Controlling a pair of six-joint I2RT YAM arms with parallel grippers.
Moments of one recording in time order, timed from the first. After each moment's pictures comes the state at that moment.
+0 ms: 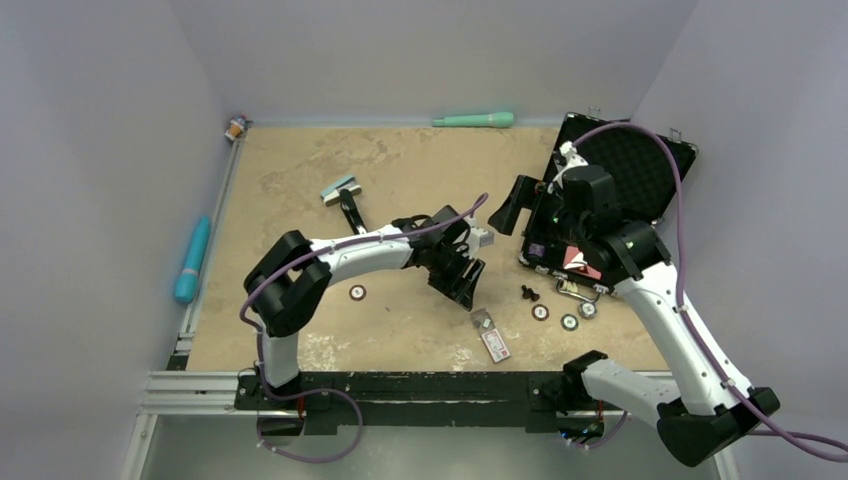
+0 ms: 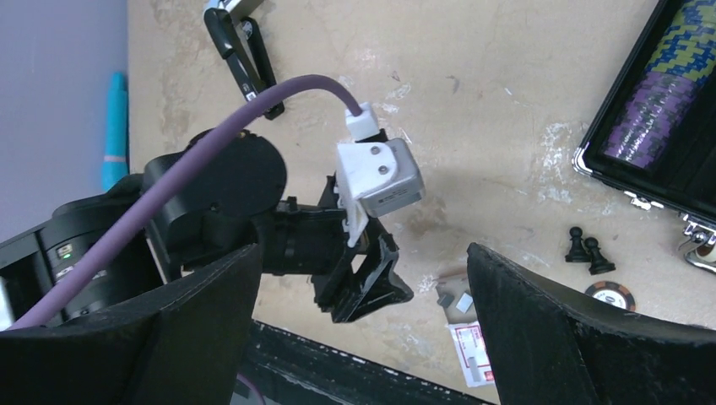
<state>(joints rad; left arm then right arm) -0.89 1.87 1.31 -0.50 0.44 -0.30 0.43 1.04 1.24 -0.82 -0.05 0.63</state>
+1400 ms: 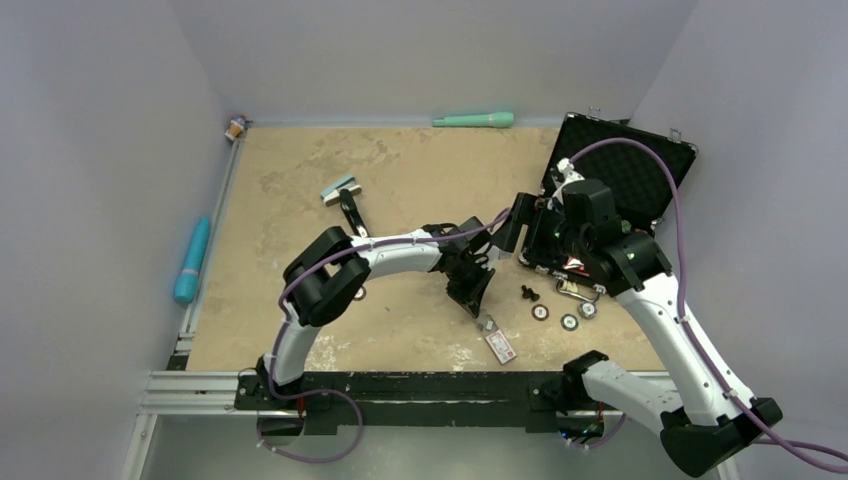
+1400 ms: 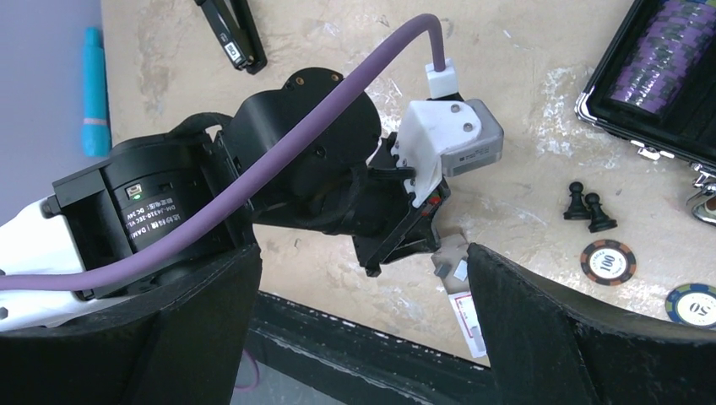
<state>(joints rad) -0.96 2.09 1.47 -0.54 0.45 -0.33 0.43 0.97 1.16 -0.87 -0.09 0.63</state>
